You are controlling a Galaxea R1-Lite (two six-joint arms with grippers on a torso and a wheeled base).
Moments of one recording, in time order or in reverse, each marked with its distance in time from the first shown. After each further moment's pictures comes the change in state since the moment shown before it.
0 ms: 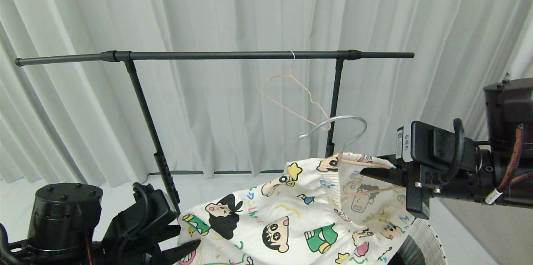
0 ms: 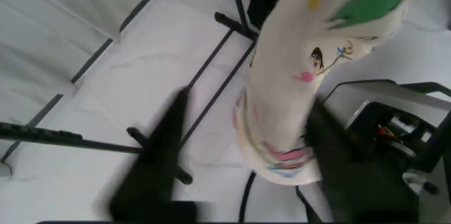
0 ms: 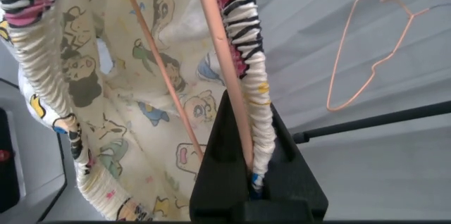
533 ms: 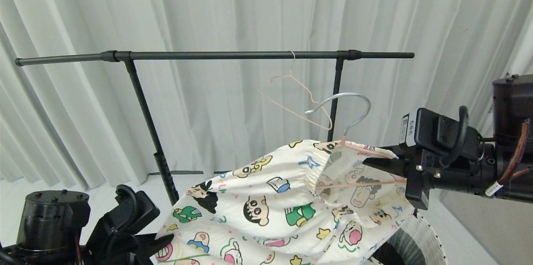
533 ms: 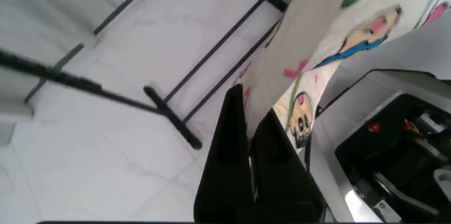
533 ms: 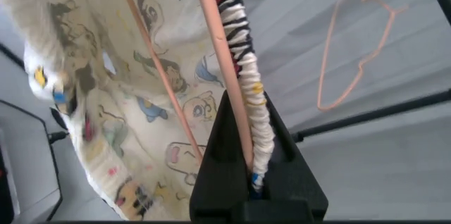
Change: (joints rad) left arm 0.154 0.013 0.051 0.000 0.066 0.003; right arm -0.028 -0.003 0.008 -0.062 -0.020 0.052
